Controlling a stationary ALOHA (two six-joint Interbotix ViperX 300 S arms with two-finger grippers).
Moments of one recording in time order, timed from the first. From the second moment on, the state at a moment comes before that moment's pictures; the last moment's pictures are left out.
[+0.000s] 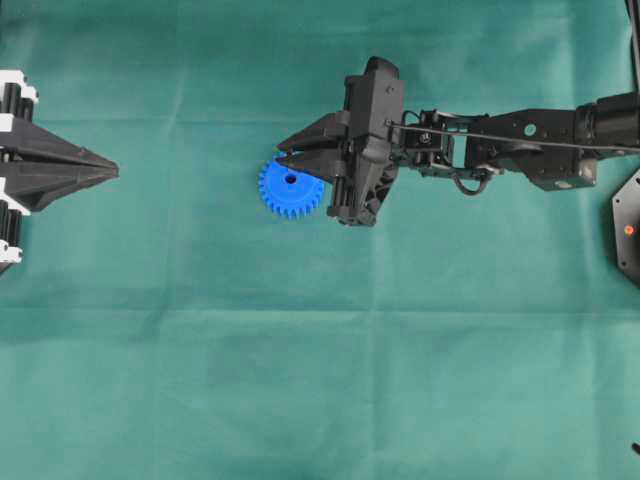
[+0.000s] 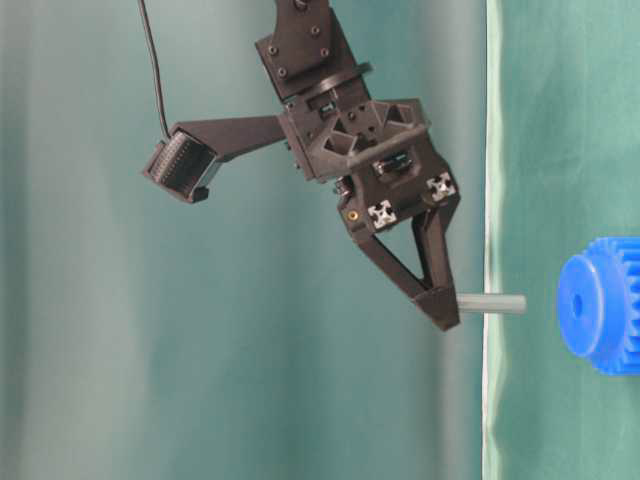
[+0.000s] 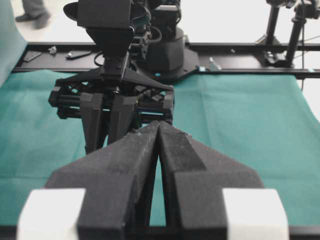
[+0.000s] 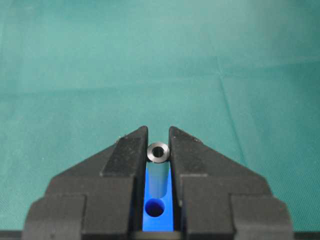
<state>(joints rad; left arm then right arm) 0.00 -0.96 1.18 0.01 -0.21 -0.01 -0.12 0.13 0.64 0.03 -0.39 -0.01</state>
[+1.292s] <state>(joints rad) 0.00 -0.96 1.17 0.02 -0.21 -0.01 -0.11 0.26 0.62 0.03 -0.45 -0.01</state>
